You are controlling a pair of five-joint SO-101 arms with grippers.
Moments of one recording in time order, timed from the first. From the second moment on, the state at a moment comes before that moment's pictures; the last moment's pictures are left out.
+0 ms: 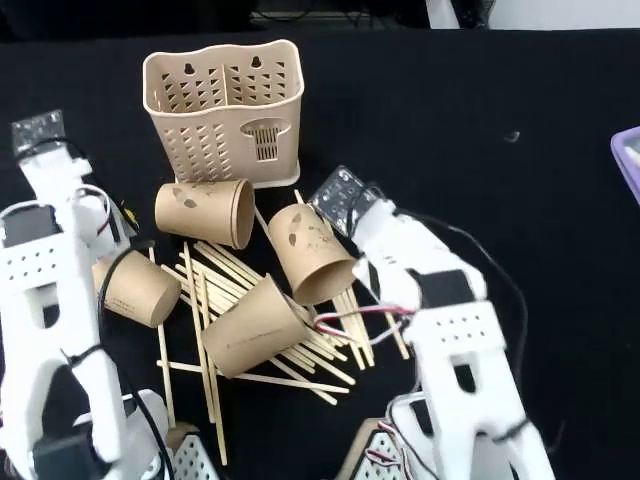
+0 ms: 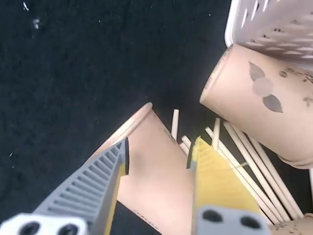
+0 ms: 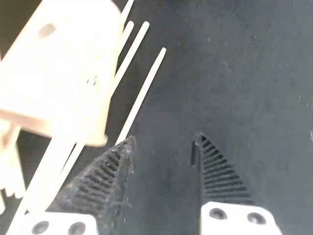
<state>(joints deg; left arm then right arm) -23.3 -29.7 34.0 66.1 -1.0 -9.2 -49.2 58.6 53.3 42.6</state>
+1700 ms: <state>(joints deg) -23.5 -32.7 45.1 57.9 6.0 -15.8 -45.6 61.3 44.2 39.0</state>
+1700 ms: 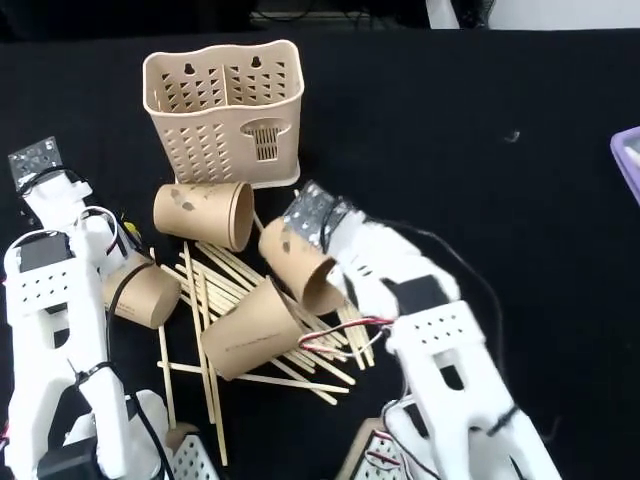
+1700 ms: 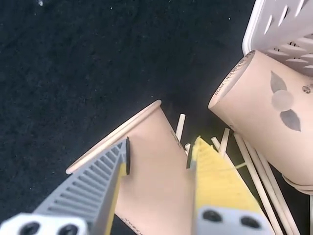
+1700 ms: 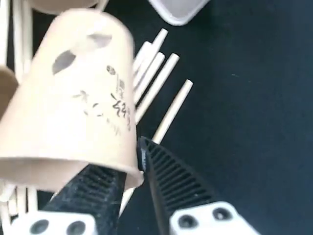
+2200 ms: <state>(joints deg) -23.6 -32.8 45.5 57.8 6.0 -15.5 -48.6 22.8 75.6 25.4</state>
